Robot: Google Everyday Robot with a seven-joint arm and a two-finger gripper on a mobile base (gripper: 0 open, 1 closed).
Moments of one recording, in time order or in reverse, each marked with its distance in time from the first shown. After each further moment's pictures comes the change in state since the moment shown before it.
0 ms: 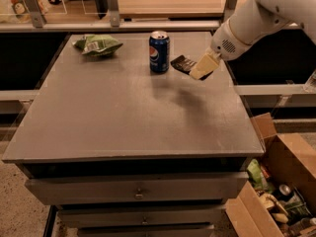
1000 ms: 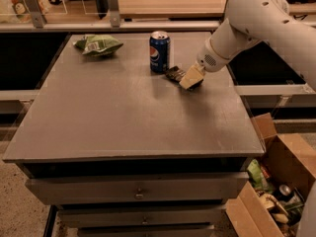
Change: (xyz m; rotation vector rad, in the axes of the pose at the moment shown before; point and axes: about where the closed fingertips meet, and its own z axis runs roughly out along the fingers) arm 0.010 -0.016 0.062 0.020 0.051 0.058
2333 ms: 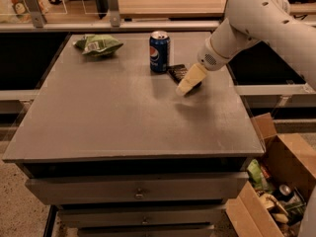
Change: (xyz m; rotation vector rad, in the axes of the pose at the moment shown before) arm -0.003 -0.007 -0.002 0.039 -0.006 -0.032
